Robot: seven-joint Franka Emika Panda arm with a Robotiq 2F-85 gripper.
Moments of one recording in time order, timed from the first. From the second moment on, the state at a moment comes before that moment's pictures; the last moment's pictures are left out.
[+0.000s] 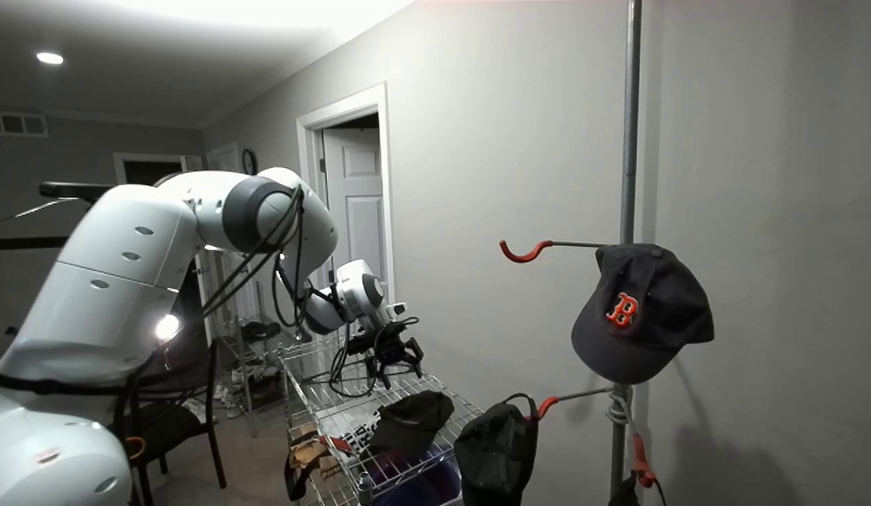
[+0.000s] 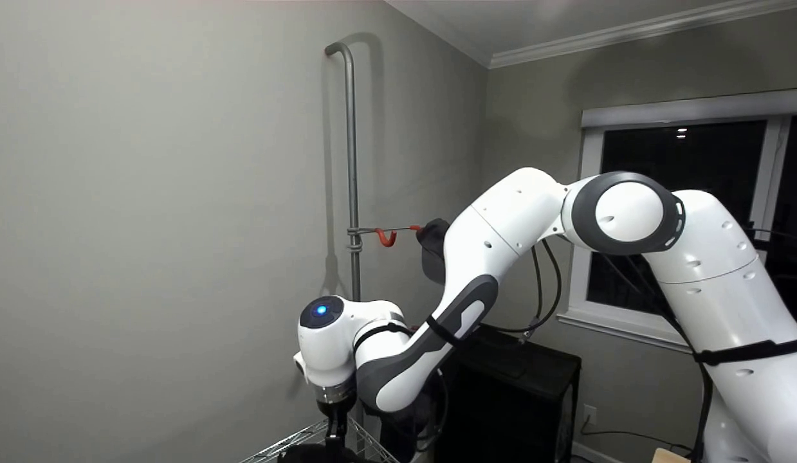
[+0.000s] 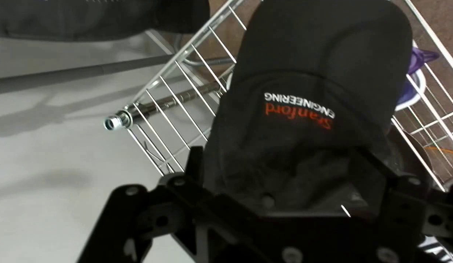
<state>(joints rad) 0.35 0.50 0.23 -1.87 -0.70 2.33 0.24</state>
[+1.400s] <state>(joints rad) 0.38 0.80 0.20 -1.55 -0.31 2.38 0.11</state>
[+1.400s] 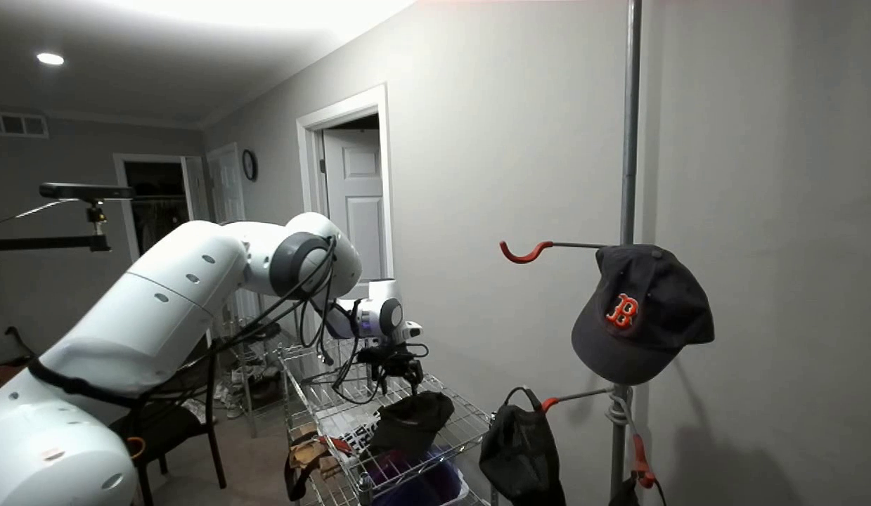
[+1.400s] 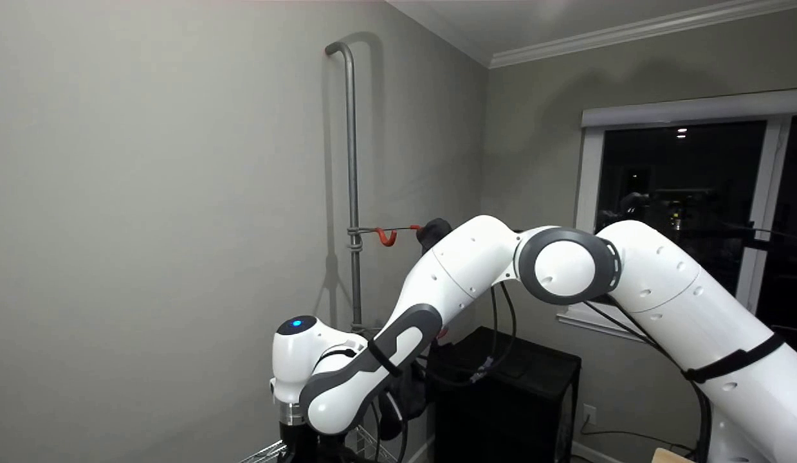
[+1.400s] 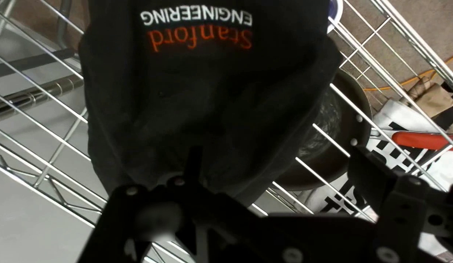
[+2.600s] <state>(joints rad) 0.38 0.89 0.18 -1.48 -0.28 2.38 0.11</state>
